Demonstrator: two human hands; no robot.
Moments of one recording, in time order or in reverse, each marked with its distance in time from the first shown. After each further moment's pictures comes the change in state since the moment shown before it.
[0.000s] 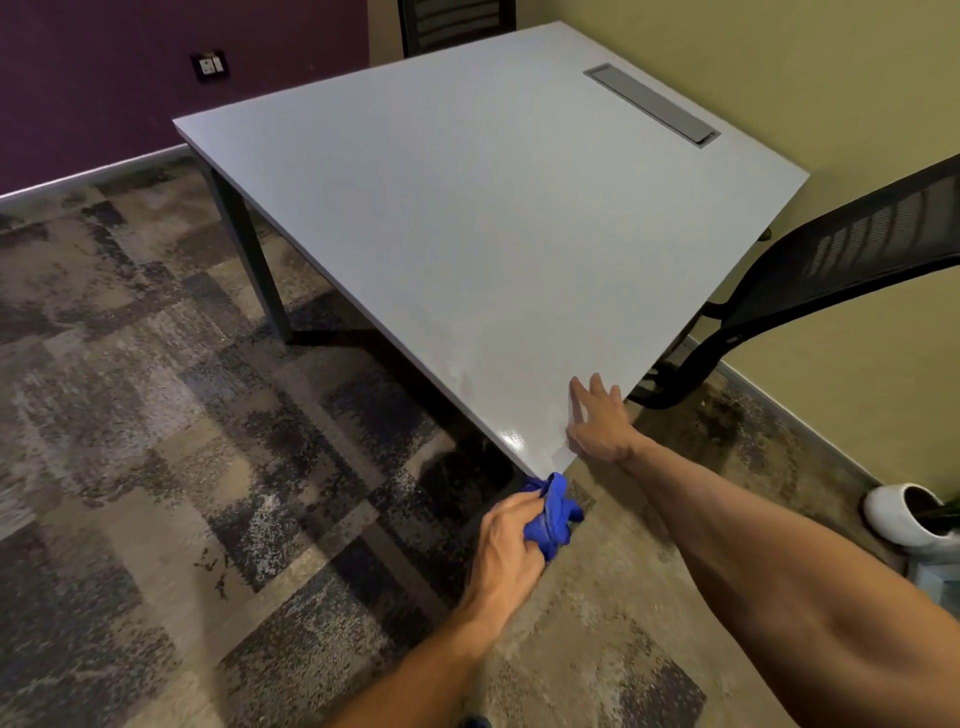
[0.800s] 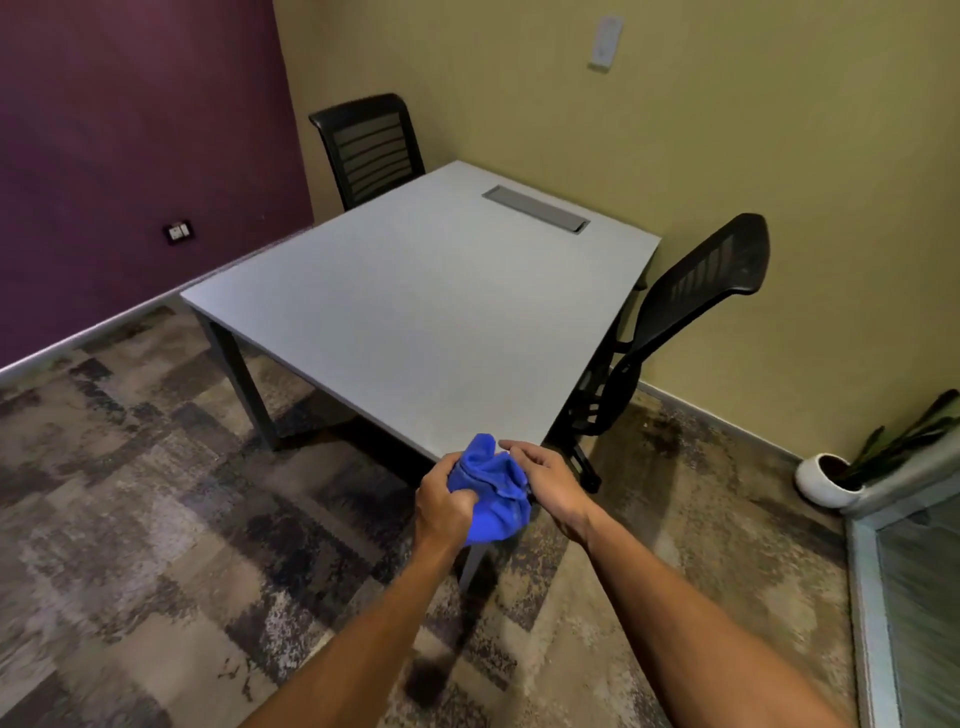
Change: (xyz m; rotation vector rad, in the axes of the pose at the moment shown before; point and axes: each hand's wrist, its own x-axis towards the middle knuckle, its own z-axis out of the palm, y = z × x) left_hand -0.034 0.133 -0.106 -0.249 0.097 -0.076; right_hand -0.193 -0.073 -0.024 1.160 0.192 -0.072
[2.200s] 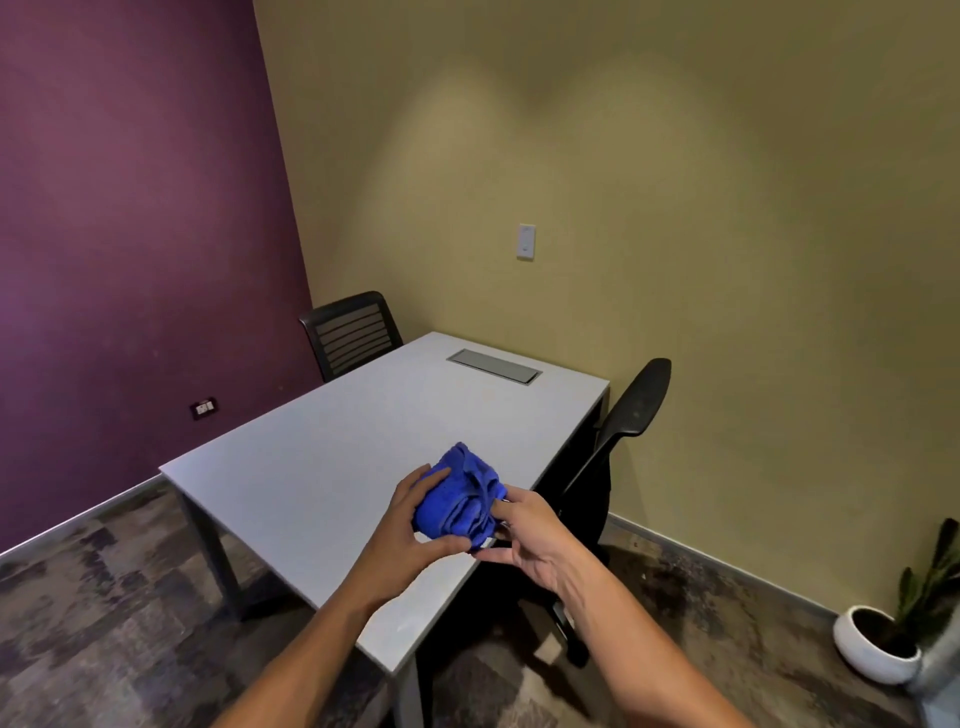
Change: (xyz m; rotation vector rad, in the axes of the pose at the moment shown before) left_hand 0.000 0.172 0.153 0.275 -0.257 0.420; right_hand -0.045 -0.140 -0.221 0.323 -0.206 -0.068
